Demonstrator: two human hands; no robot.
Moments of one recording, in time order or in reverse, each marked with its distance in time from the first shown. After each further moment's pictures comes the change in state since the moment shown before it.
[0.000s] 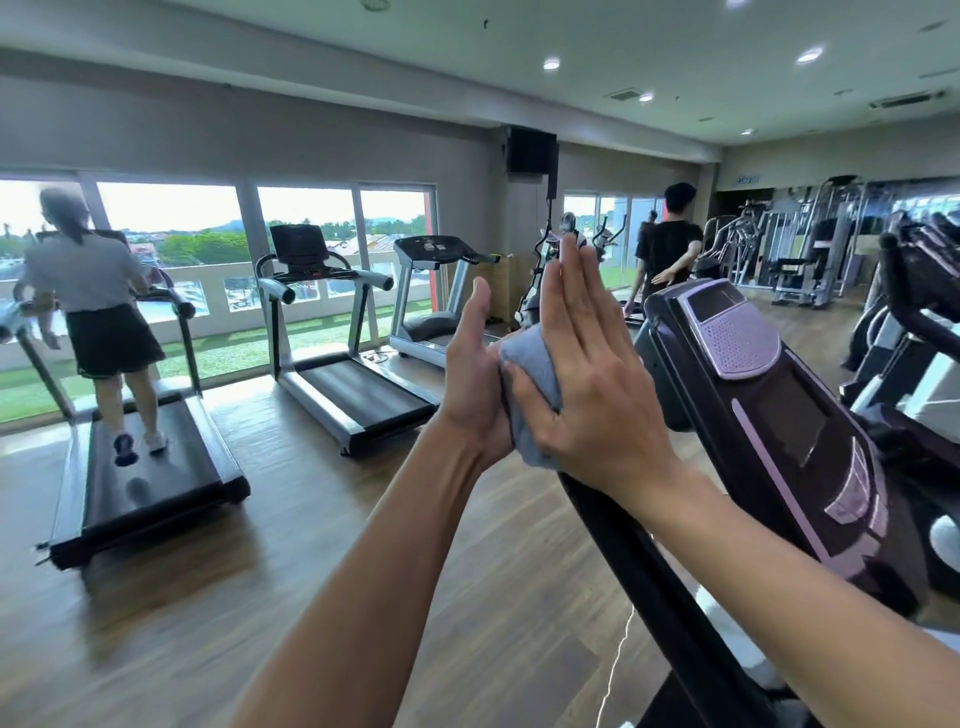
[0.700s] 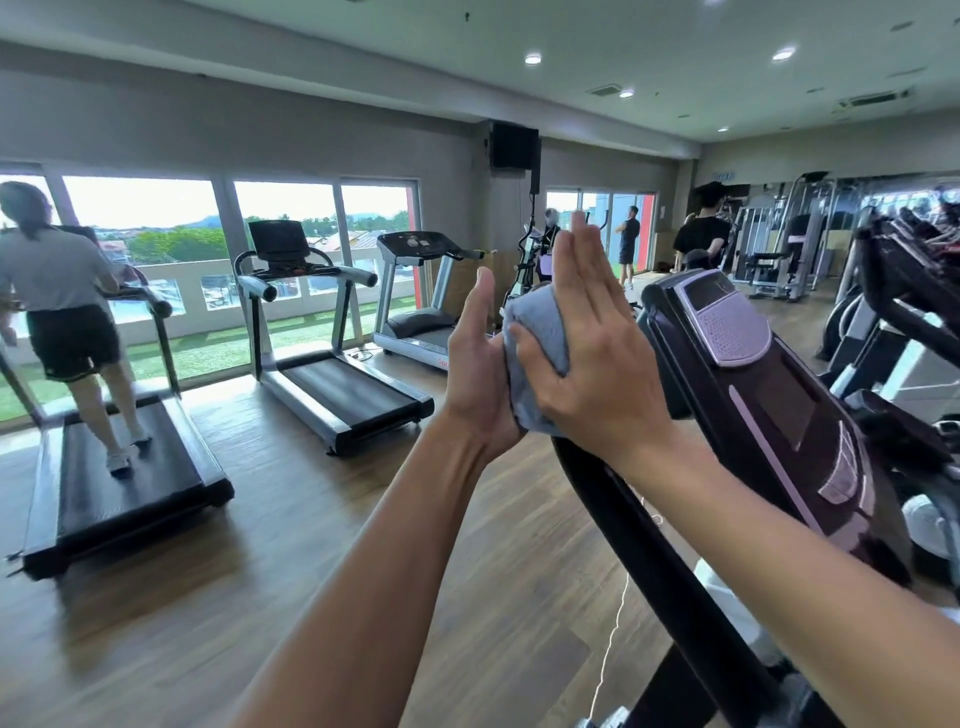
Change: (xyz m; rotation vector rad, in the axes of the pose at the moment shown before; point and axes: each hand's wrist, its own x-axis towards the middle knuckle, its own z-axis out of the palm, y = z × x) left_hand -0.002 0.003 0.000 -0.060 -0.044 -0.044; right_hand 0.012 -0.002 0.002 0.037 0.054 0.115
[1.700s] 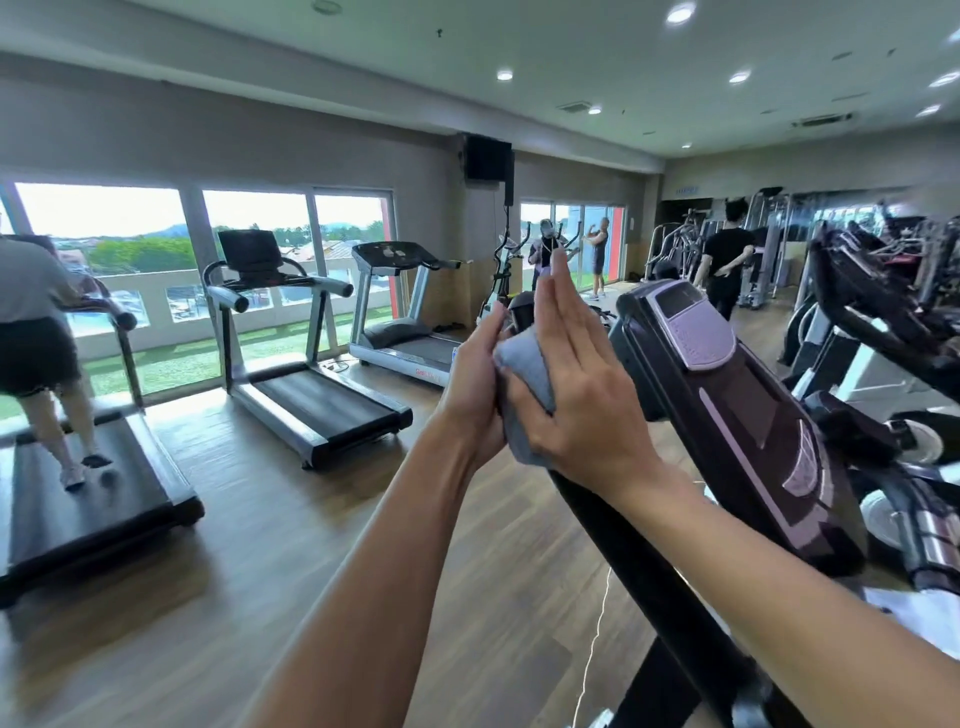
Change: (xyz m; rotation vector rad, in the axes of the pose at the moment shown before) left_hand 0.004 -0.006 -0.001 0.174 0.243 0.048; right_hand -0.022 -0.002 -0.004 -0.040 -0.034 -0.087
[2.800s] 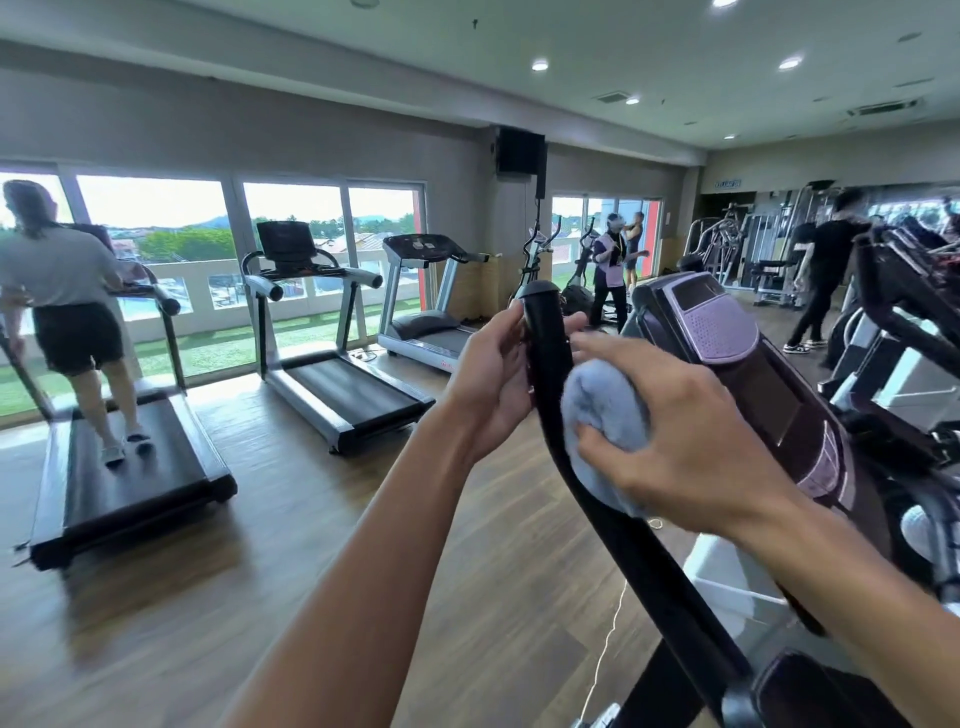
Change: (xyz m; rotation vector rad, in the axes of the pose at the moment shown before) left_hand -0.011 0.002 0.009 0.022 0.019 -0.034; right_hand -0.028 0.002 -0.078 0.187 -0.334 0.249
